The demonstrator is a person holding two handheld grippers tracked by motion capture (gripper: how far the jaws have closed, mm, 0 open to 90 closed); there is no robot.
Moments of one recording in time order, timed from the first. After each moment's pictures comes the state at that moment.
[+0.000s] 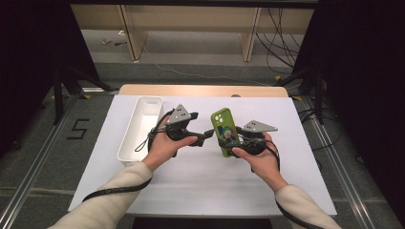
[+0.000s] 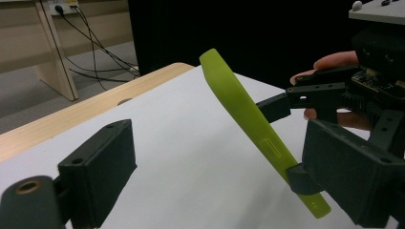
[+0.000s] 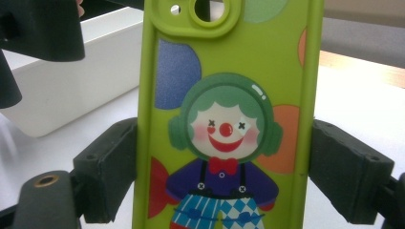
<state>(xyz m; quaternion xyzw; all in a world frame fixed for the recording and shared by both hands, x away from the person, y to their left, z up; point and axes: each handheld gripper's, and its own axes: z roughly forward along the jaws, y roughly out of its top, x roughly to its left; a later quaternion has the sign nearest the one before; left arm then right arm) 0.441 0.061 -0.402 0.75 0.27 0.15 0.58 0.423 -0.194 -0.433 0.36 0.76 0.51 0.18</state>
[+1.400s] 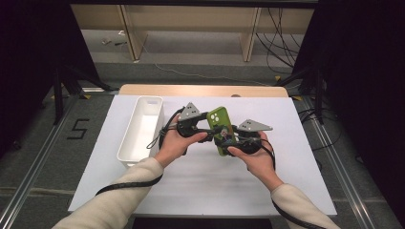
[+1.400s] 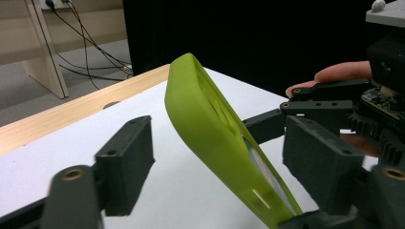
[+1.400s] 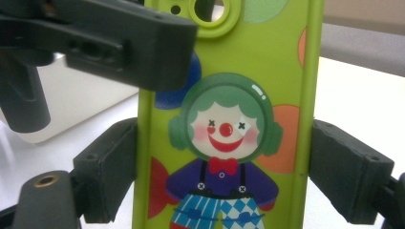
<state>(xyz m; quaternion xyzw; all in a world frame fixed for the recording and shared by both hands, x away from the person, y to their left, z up) 0.454 0.035 -0.407 0.75 0.29 0.14 0.58 0.425 -0.181 -0.432 0.35 0.76 0.51 0.18</state>
